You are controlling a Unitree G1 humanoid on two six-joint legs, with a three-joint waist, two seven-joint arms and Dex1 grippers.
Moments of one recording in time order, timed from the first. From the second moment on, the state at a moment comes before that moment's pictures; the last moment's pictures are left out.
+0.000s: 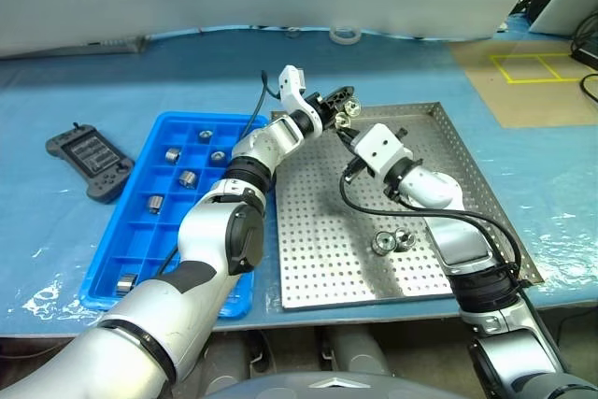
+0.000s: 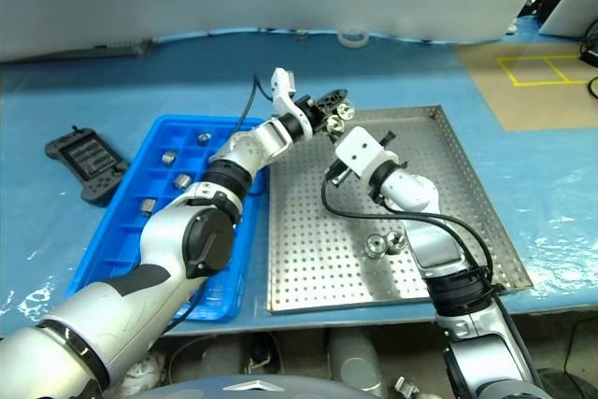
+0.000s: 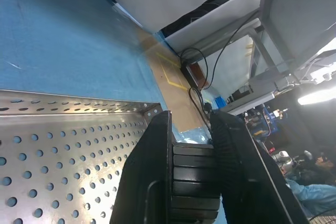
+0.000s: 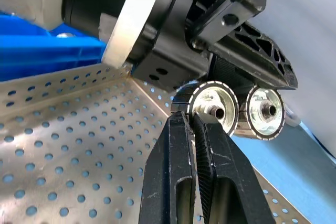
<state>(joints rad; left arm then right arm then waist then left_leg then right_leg) -1.23 -0.12 0.46 1.12 -0.53 0.42 -0.52 -0.39 -0.43 0.17 -0.14 -0.15 0.19 0.47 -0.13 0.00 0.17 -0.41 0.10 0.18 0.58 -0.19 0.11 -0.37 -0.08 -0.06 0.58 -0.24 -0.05</state>
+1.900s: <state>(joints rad) -1.22 -0.15 0.43 1.04 -0.57 0.48 -0.49 -0.45 -0.40 0.18 -0.10 -0.17 0.15 0.46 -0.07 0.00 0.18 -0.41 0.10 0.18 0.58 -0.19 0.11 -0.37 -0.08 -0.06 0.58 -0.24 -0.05</state>
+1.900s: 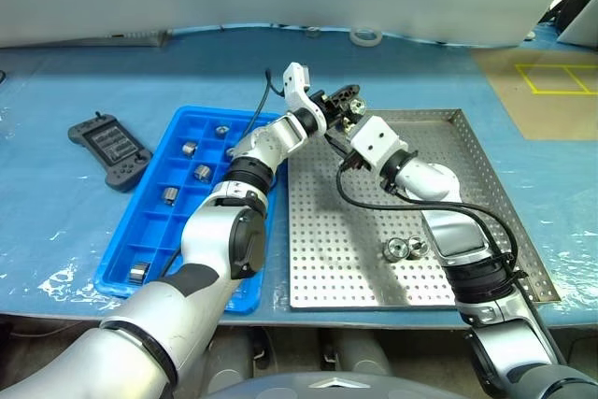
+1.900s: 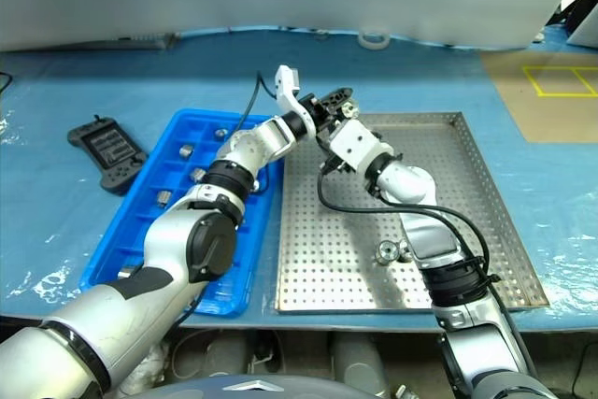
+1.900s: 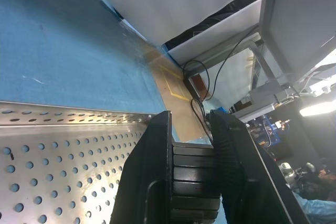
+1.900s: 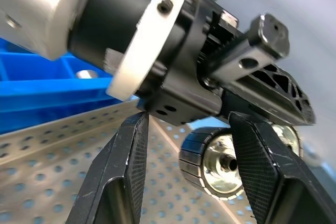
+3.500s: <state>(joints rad) -1.31 -0.11 0.61 1.10 -0.71 0.50 -0.20 -0.45 -0.40 0.17 0.01 -0.40 -0.07 0.21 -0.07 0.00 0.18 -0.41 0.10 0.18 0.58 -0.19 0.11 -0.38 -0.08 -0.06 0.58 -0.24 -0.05</state>
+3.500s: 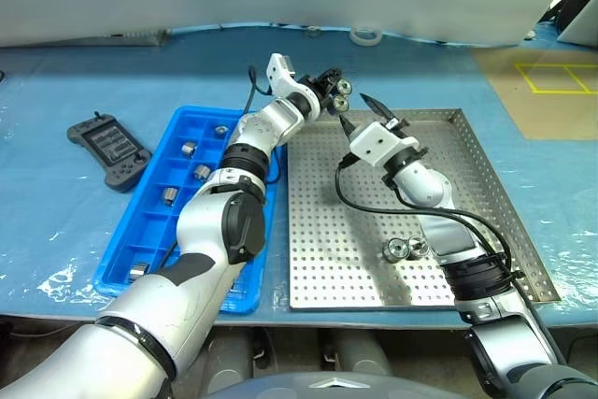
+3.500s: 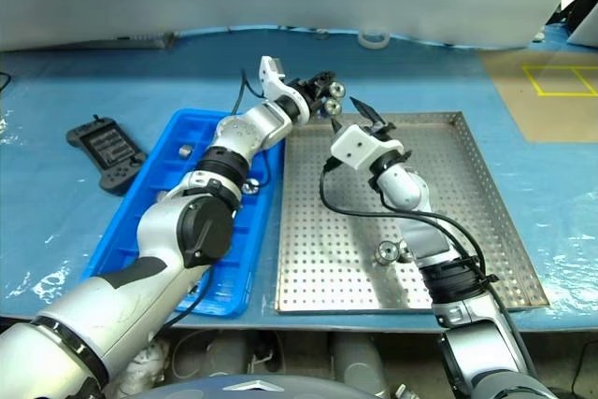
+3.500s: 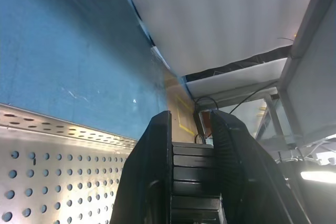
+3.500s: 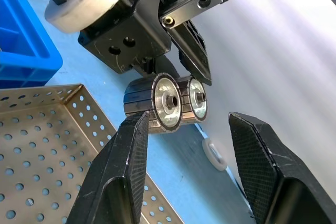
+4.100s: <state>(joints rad) -1.35 -0.10 0.64 1.24 -0.70 0.35 -0.08 -0.47 -0.39 0.17 0.01 -0.41 -0.08 0.22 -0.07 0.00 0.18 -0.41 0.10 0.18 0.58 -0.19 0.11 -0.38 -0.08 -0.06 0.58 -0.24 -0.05</state>
